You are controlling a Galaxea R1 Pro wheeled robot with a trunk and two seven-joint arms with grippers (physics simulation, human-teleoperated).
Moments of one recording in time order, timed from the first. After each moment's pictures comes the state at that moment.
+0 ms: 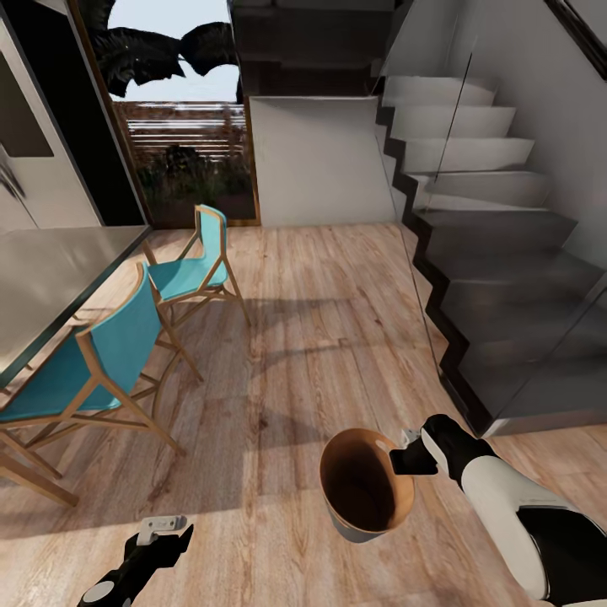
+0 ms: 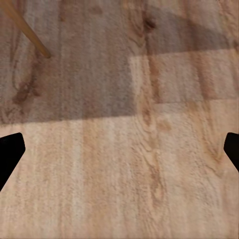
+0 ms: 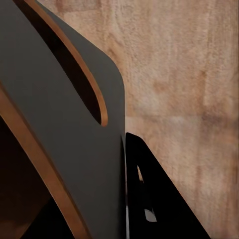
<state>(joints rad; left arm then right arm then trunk) -0.24 0.15 0.02 -0.73 0.13 -0.02 -0.12 -0.93 -0.08 0.02 -0.26 0.09 0.81 0.30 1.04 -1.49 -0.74</state>
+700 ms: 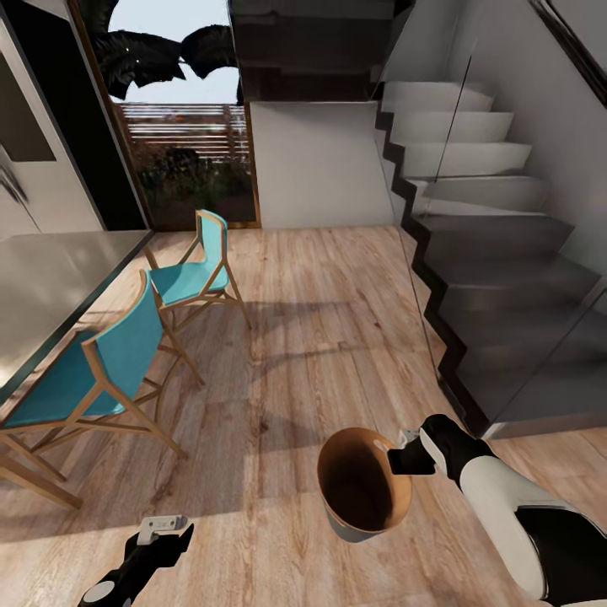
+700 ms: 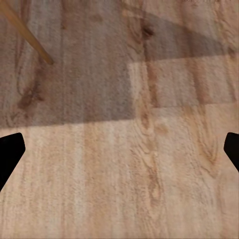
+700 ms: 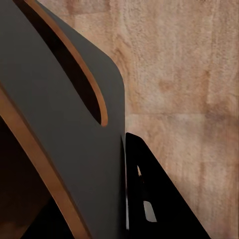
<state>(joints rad) -0.24 0.14 0.01 -0.73 0.13 -0.03 -0.12 -0.93 -0.08 0.02 -0.26 0.08 0.81 0.31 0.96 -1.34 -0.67</state>
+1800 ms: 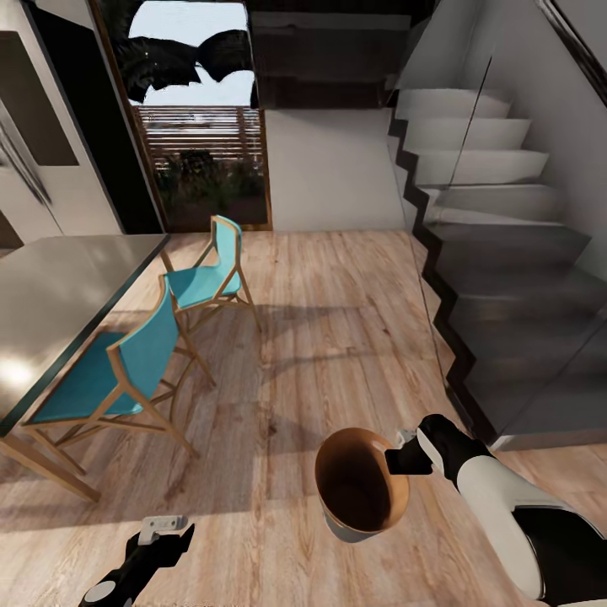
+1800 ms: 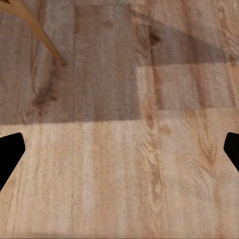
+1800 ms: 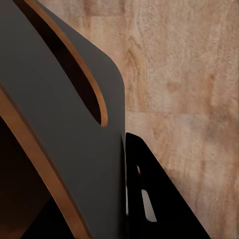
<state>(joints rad) -0.24 0.14 0.01 -0.73 0.13 -0.03 -0.12 -0.93 -0.06 0.02 -0.26 0.08 0.81 0.31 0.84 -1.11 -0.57</state>
